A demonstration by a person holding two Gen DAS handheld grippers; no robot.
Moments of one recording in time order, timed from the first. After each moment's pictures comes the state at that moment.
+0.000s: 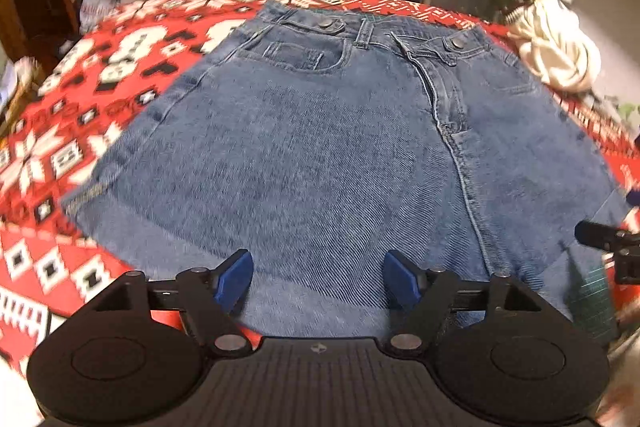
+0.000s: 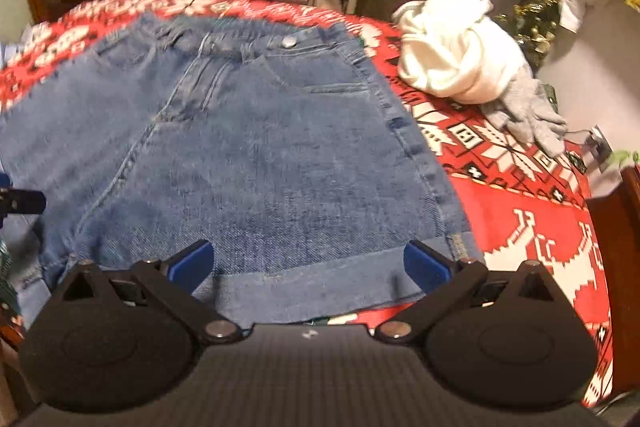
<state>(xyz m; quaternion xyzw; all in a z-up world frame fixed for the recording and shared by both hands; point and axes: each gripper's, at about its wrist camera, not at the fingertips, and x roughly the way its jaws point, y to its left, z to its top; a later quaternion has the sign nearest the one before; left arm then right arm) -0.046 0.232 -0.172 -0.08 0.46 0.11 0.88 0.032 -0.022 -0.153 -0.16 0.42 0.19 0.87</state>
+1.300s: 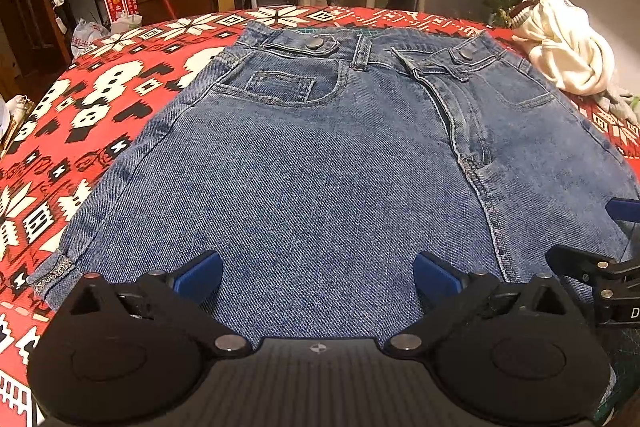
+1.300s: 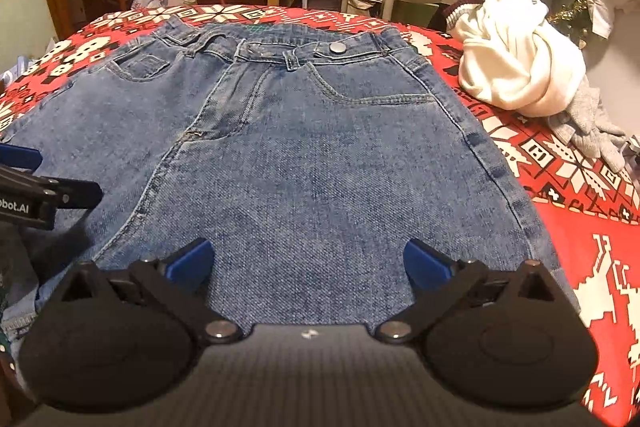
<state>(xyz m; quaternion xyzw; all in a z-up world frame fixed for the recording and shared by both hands) -0.007 0.237 -0.186 -0.06 0.44 0.10 0.89 0.049 0.010 -0.186 -0.12 0.41 0.22 0.88</state>
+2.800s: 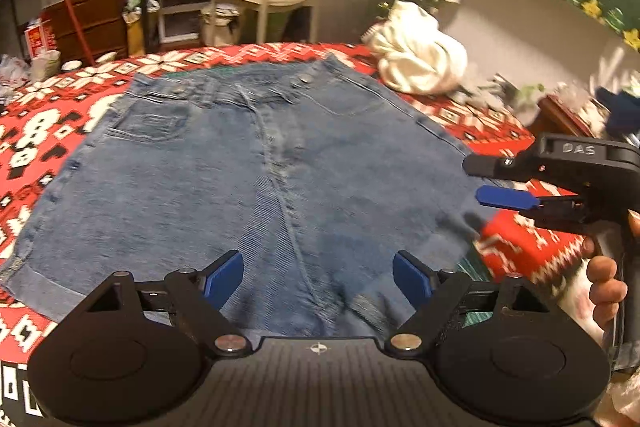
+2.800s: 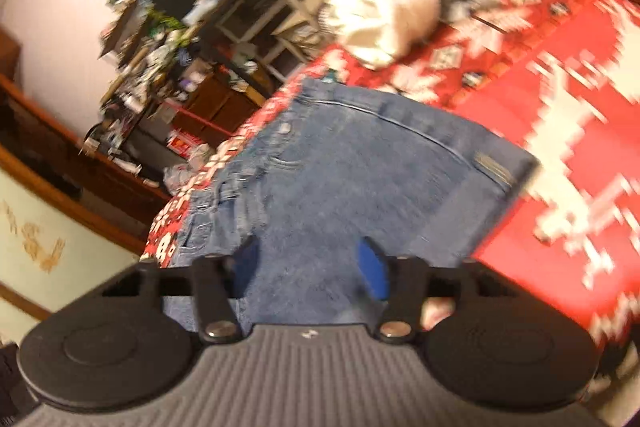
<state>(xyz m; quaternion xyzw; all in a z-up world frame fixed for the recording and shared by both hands) -0.052 0.157 -0.125 -0.06 0.41 -0.04 0.91 0.035 -0.136 -0.164 0.32 0.41 0.19 0.83</state>
